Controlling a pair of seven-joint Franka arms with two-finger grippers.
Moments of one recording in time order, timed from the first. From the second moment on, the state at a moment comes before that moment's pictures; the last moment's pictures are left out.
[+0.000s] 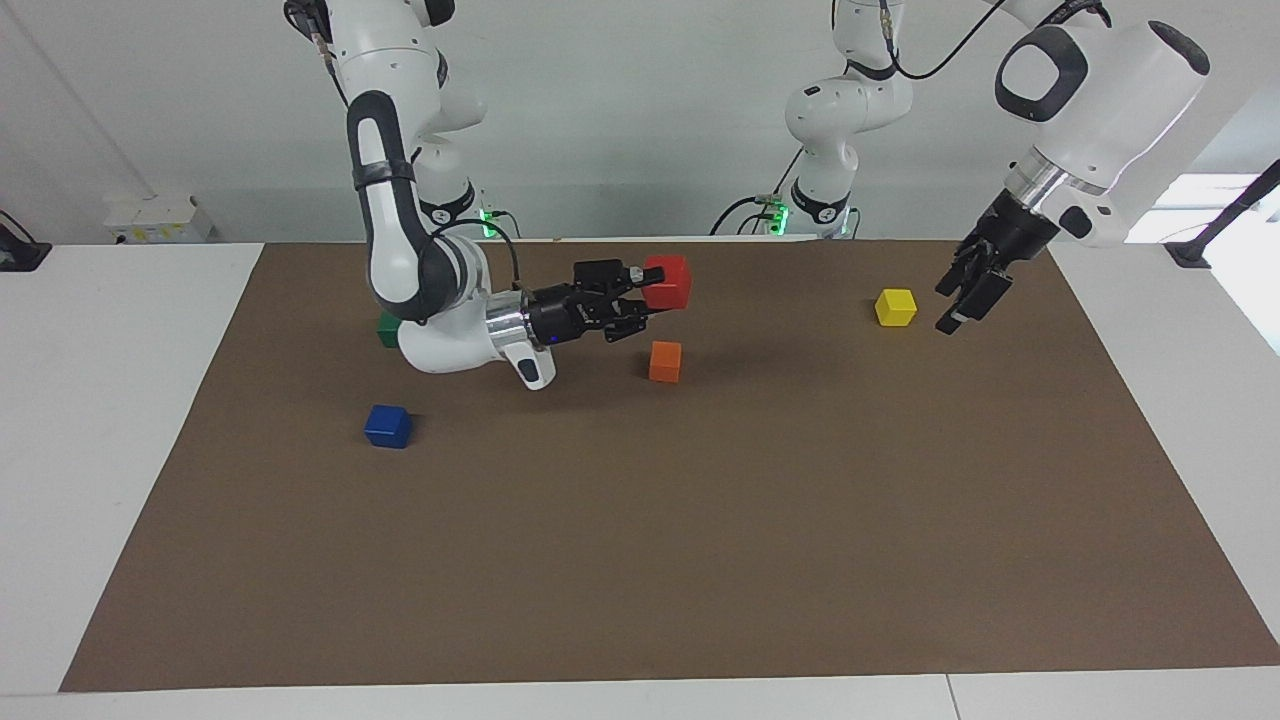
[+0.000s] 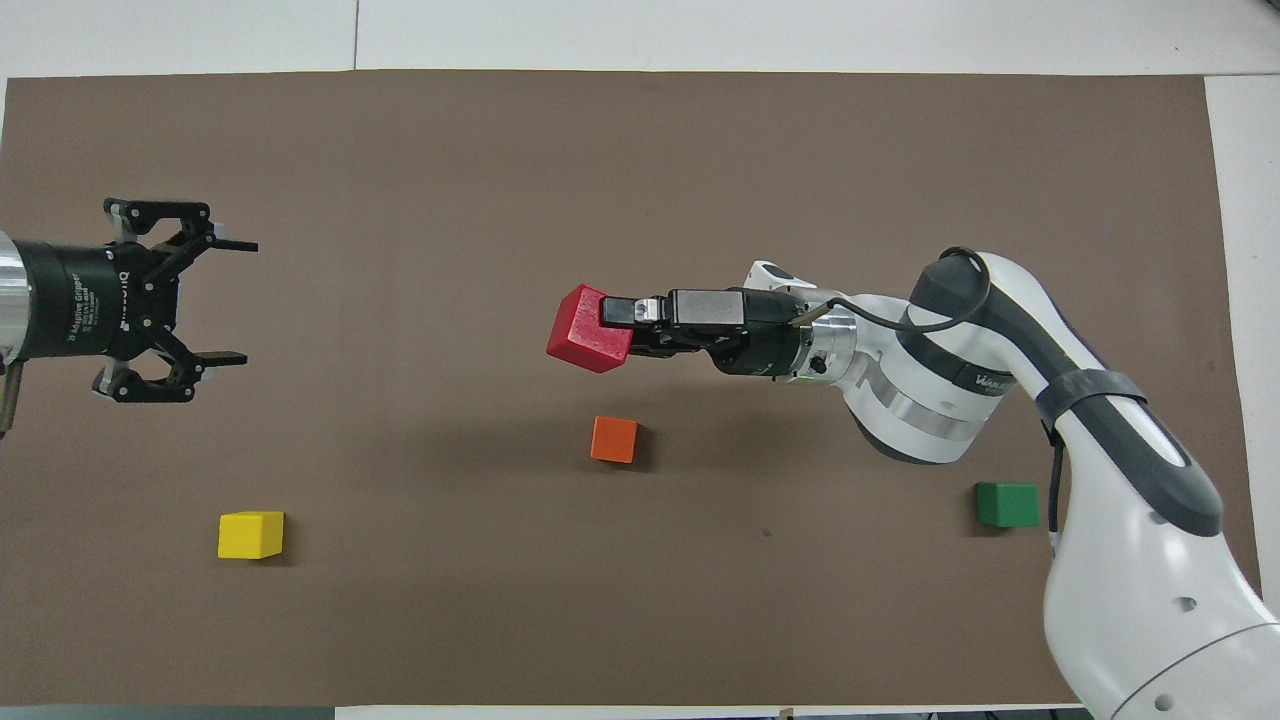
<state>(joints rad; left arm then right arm) 0.28 -0.11 -0.25 -1.92 -0.27 1.91 -0.80 0.16 0.27 0.07 -2.00 1.75 1.63 -0.72</state>
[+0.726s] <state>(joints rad) 0.28 0.06 -0.27 -1.70 0.07 1.72 -0.18 0.04 0.08 0.07 -1.91 0.74 1.71 -0.45</state>
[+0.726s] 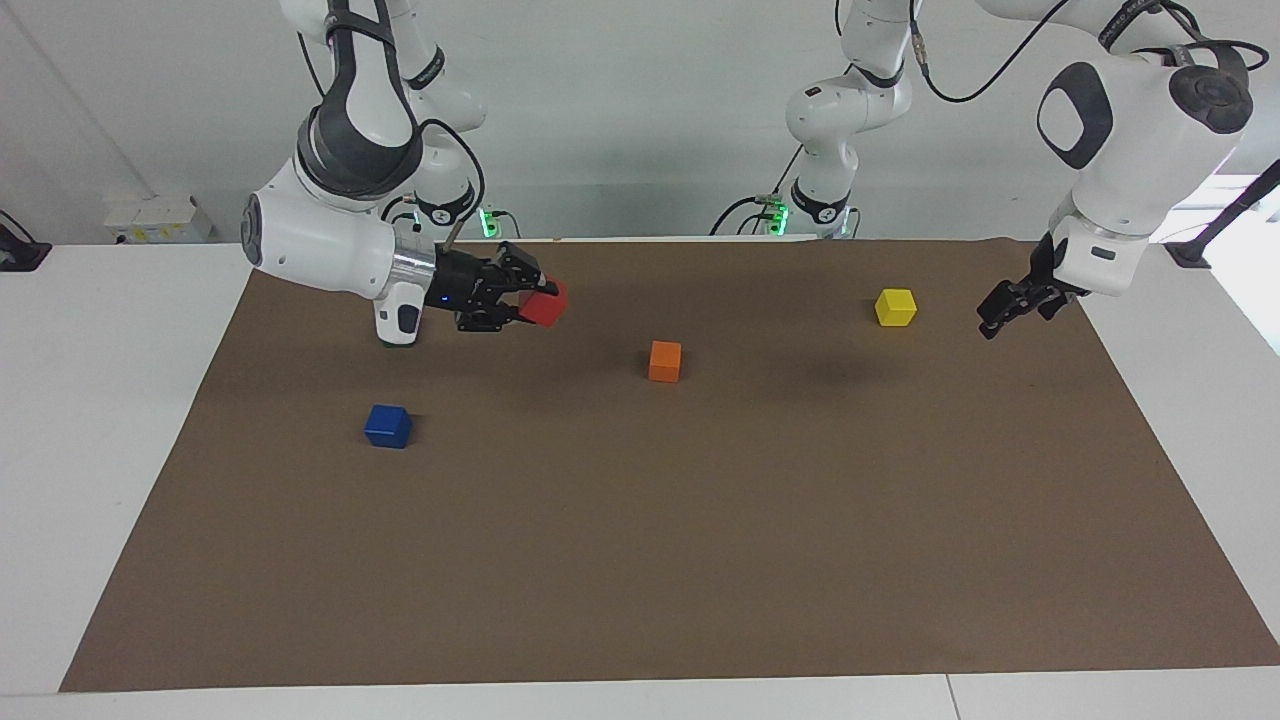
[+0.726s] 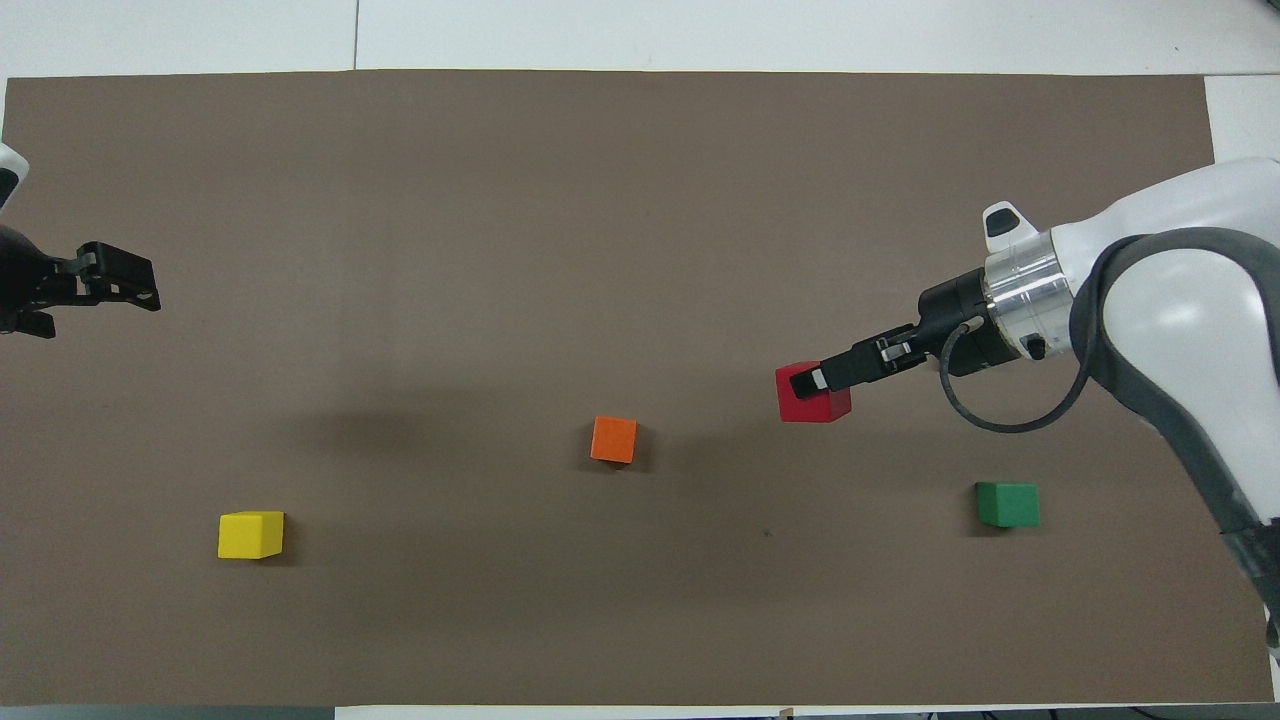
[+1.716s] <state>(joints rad) 0.01 0.03 -0.03 -1.72 0.06 1.69 -0.17 -0.04 0.10 0.06 -1.94 0.01 1.92 -0.13</state>
